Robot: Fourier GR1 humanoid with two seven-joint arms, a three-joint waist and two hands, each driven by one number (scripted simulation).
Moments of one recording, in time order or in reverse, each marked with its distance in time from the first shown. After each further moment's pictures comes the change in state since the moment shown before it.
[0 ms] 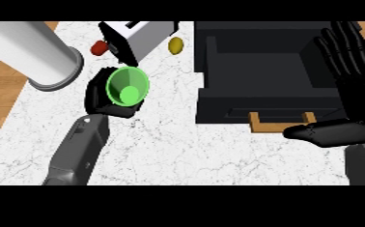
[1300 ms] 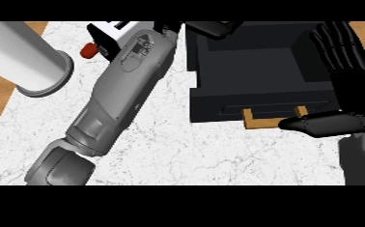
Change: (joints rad) left arm -0.626 -0.098 -0.371 -0.097 0.158 0.446 0.724; right arm -0.036 0.000 -0.001 0.073 0.025 0.007 -0.060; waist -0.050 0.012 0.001
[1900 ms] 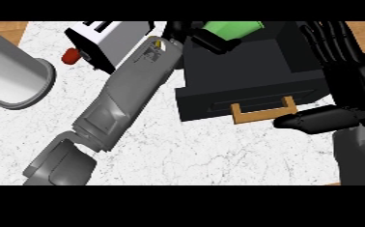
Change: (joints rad) left arm -0.073 0.000 -0.199 0.253 0.083 -0.022 0.076; right arm -0.057 0.003 0.022 0.019 -0.015 0.023 -0.008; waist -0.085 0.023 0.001
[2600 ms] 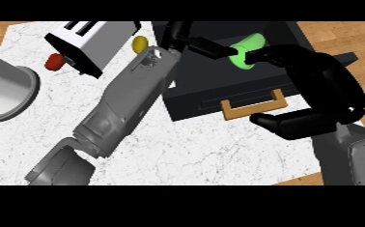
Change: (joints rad) left arm 0.077 0.000 -0.047 -0.061 0.189 -0.029 -0.123; right arm -0.063 0.024 0.118 0.010 -0.140 0.167 0.022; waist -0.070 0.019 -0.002
